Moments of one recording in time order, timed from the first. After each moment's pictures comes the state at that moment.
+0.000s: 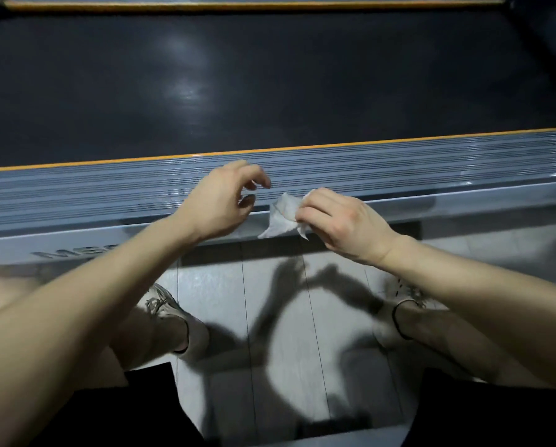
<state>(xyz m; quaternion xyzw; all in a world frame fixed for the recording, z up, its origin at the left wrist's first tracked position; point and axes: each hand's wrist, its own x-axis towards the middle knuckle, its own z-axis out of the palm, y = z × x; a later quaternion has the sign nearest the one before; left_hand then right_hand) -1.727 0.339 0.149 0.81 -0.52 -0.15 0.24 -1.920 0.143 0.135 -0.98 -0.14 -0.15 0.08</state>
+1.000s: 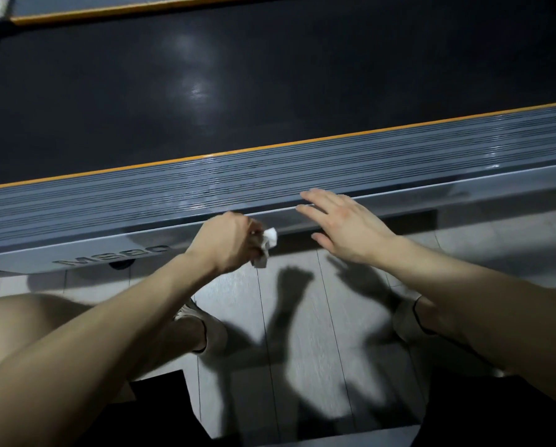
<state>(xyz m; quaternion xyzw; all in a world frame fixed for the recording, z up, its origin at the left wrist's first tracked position) -1.746 0.361 0.093 0.85 -0.49 -0.20 0.04 -1.915 0.140 0.087 -1.00 0.00 0.02 0.05</state>
